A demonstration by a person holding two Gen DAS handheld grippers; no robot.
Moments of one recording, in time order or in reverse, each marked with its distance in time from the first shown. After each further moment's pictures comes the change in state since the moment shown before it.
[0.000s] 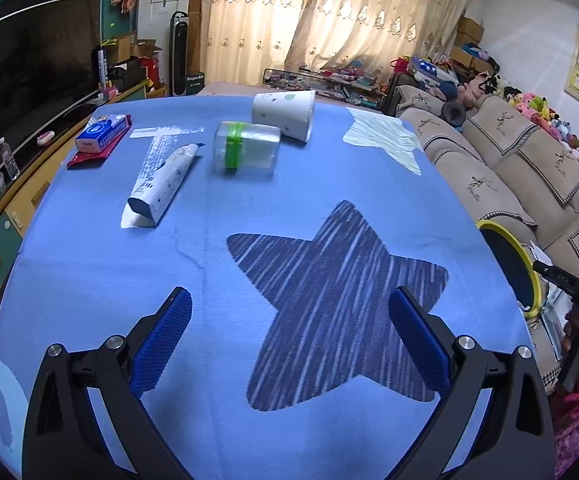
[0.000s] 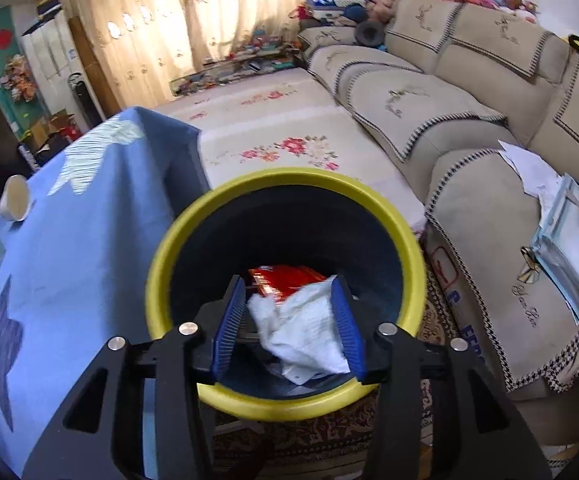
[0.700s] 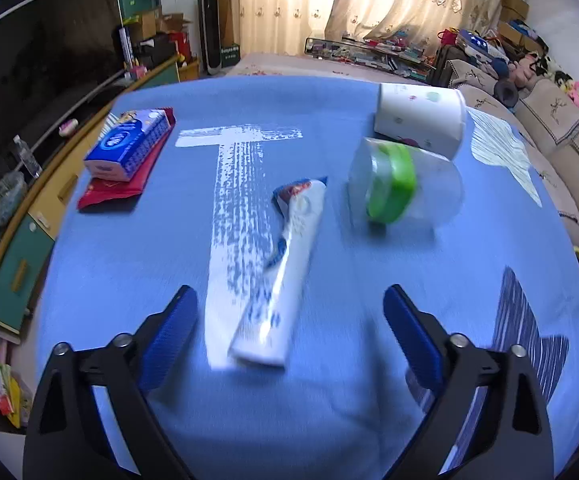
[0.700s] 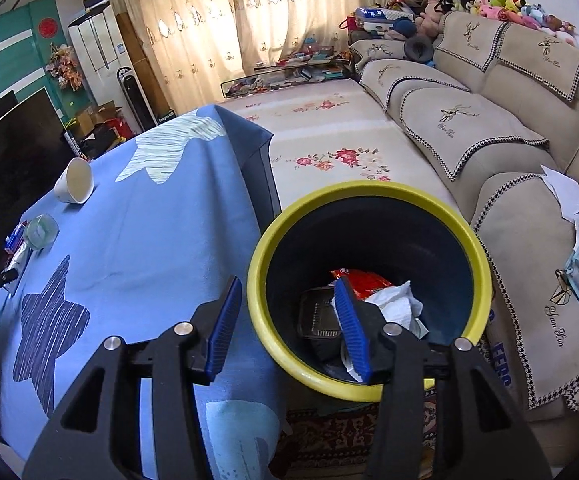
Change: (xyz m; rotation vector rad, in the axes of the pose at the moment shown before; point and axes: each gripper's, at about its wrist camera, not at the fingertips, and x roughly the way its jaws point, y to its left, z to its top) left arm 0.114 0.105 0.090 -0.012 0.133 0.144; right arm -0.018 0.050 -0.002 -0.062 -0.003 0.126
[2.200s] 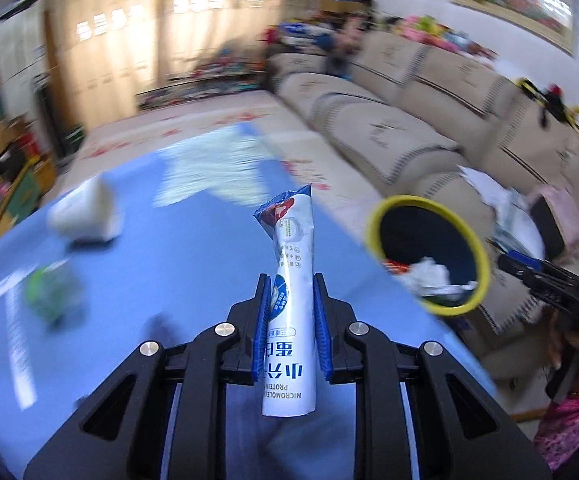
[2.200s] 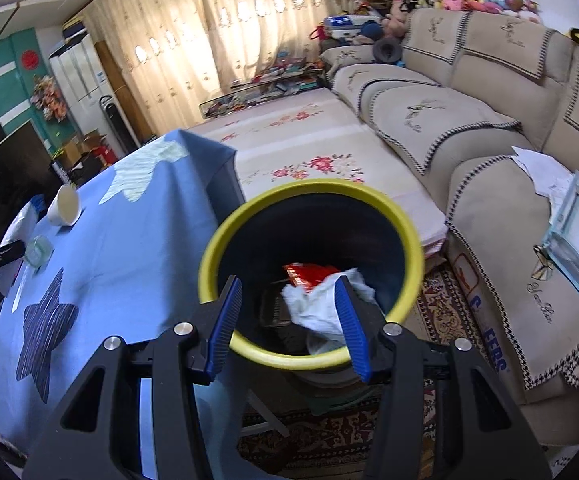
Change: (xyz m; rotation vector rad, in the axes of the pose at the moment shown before) left arm -0.108 -0.290 -0.030 0.484 -0.097 -0.387; right arm -0.048 -0.071 -0.024 0.119 -0.072 -0.037
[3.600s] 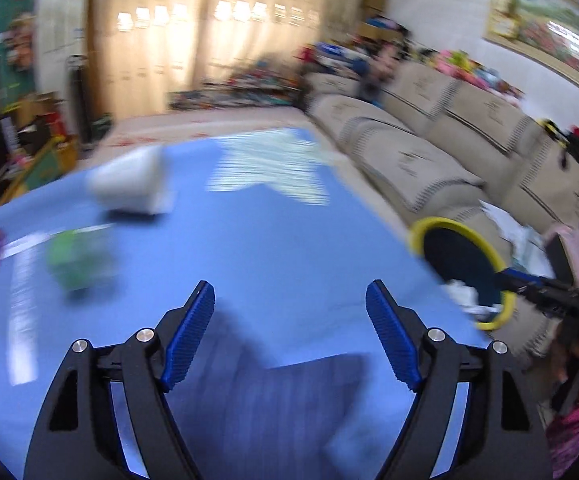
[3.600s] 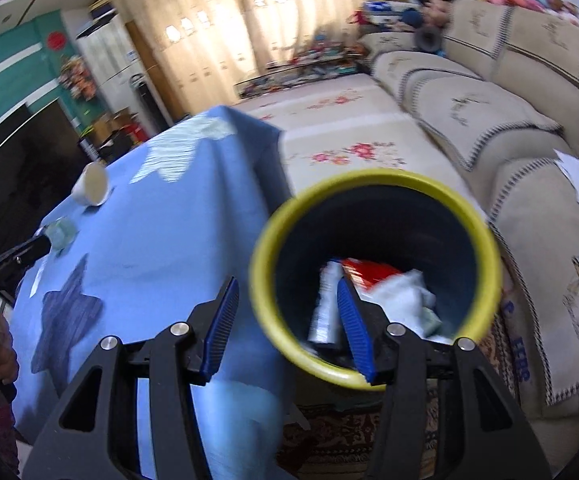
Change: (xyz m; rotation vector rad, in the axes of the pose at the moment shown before) left arm -0.019 0.102 -0.052 -0.178 -0.103 0.109; right arm 0.044 0.080 0.014 -0.115 0.079 0.152
